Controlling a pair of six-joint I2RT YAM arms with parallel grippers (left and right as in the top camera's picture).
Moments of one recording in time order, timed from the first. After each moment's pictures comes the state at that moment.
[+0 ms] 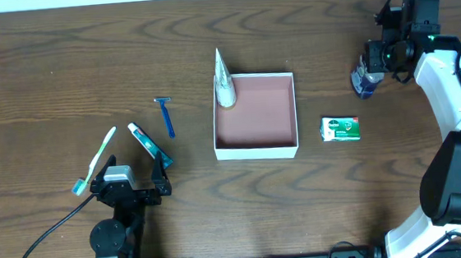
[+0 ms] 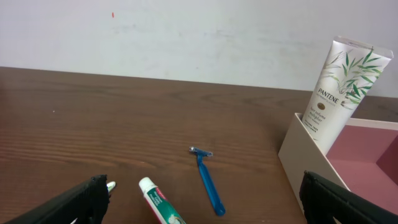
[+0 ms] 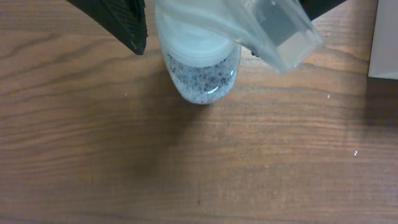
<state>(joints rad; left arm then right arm) -0.01 0.01 0.02 -0.11 0.07 -0.12 -0.14 1.83 1.42 -0.64 -0.10 -0.09</state>
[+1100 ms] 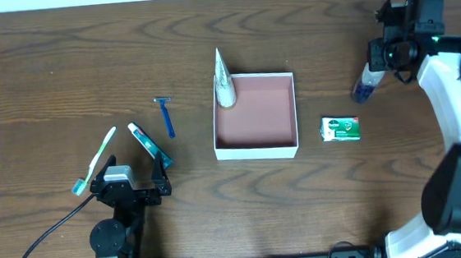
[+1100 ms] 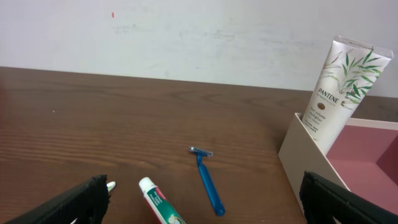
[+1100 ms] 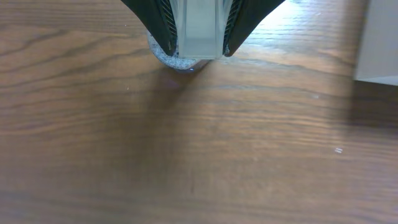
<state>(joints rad) -0.01 0.01 0.02 -0.11 0.07 -0.12 -0.13 1.75 1.42 -0.65 -0.12 -0.12</state>
